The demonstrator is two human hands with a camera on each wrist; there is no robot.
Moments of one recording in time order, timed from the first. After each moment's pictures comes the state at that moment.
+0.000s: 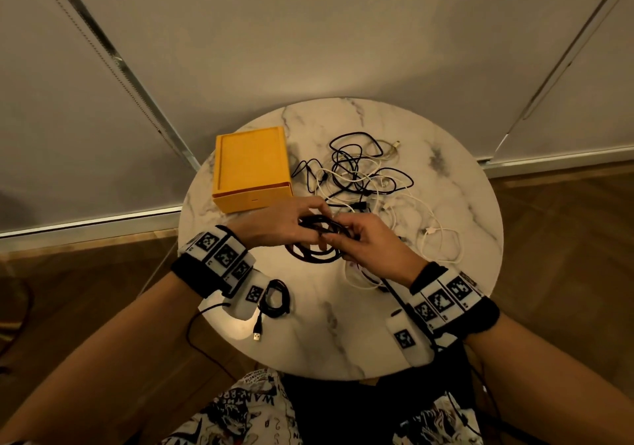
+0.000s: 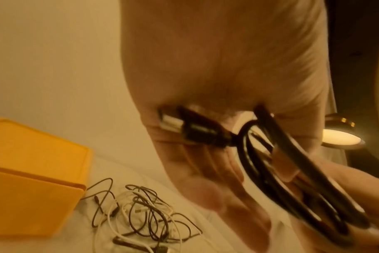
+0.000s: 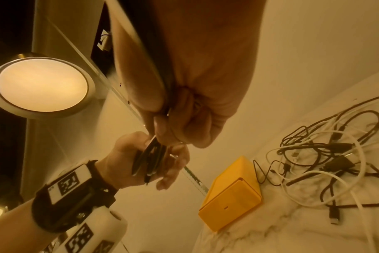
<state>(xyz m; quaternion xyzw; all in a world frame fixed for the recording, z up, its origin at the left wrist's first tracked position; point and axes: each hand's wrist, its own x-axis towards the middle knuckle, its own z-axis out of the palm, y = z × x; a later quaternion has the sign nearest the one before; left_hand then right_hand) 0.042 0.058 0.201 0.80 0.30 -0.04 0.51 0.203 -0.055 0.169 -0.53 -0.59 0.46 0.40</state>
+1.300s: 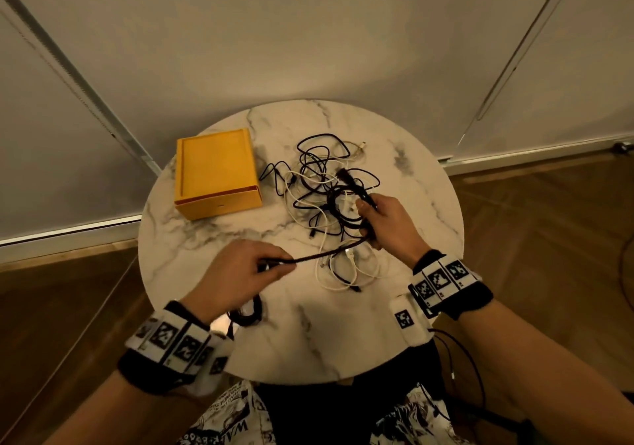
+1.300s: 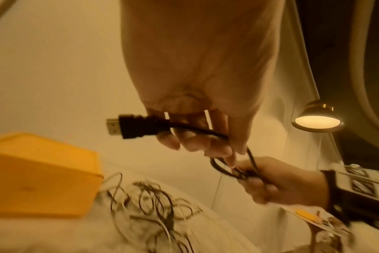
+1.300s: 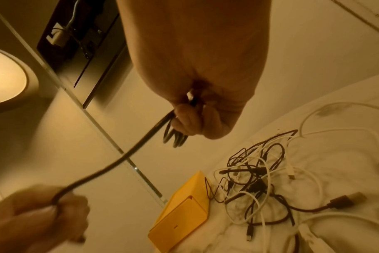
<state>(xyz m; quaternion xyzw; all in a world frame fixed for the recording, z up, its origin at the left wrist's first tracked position) 0.009 0.006 0.171 0.87 0.32 0.13 0.35 0.273 -0.054 0.147 -0.72 -0.42 0.35 0.43</state>
